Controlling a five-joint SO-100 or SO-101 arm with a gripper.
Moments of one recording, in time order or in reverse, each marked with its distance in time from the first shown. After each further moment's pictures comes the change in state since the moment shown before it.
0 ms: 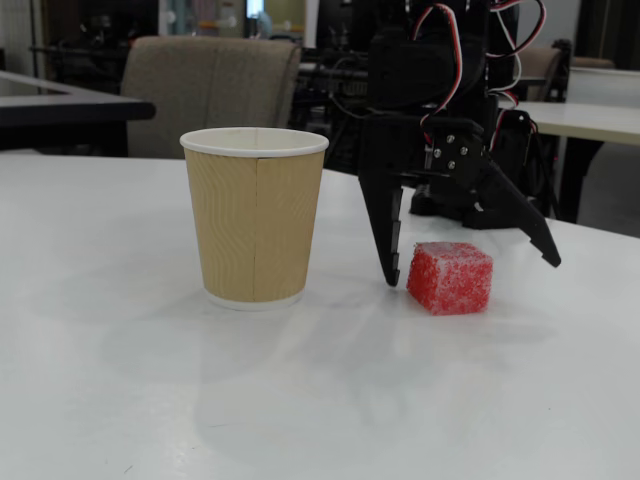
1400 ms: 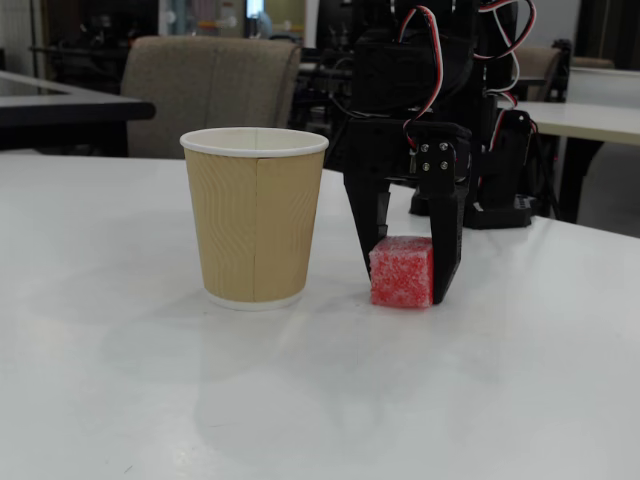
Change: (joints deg) arm 1.8 -4.0 -4.8 2.2 0.2
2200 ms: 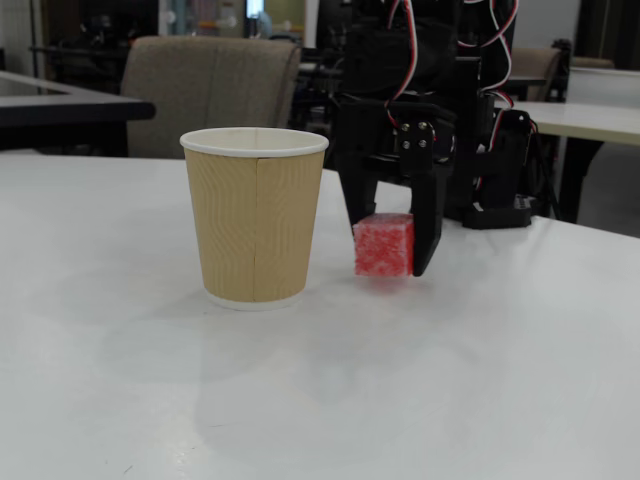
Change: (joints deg) arm 4.6 15.5 13.5 0.4 -0.2
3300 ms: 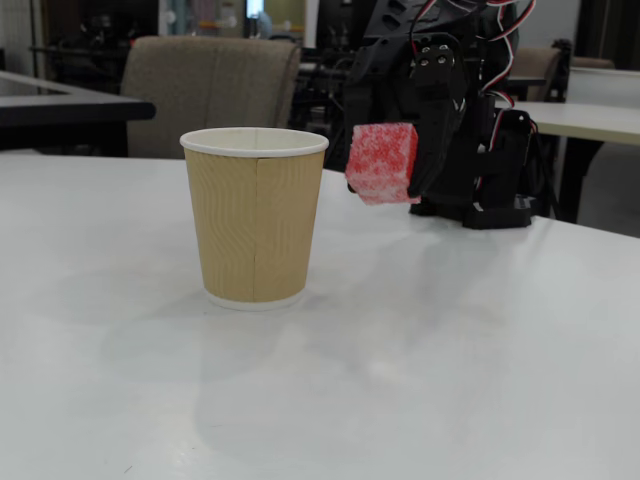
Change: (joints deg) arm -0.4 31.6 17.6 -20.7 0.0
